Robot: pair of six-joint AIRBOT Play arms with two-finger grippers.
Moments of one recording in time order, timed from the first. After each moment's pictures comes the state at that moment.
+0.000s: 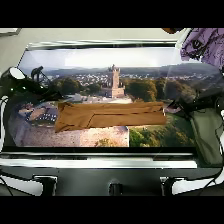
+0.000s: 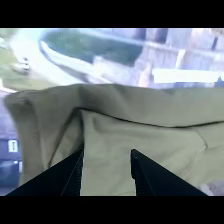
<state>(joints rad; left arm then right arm) 0.12 -1.70 1.63 1.17 -1.36 -1.53 -0.43 -1.70 1.32 2.18 -1.26 -1.73</state>
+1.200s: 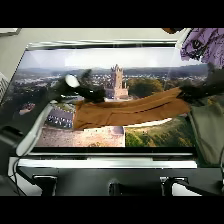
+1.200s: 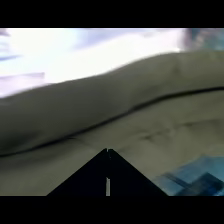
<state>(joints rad) -0.43 -1.89 1.68 0.93 -1.01 -1.69 -0.26 -1.35 1.47 1.92 -1.38 -1.36</state>
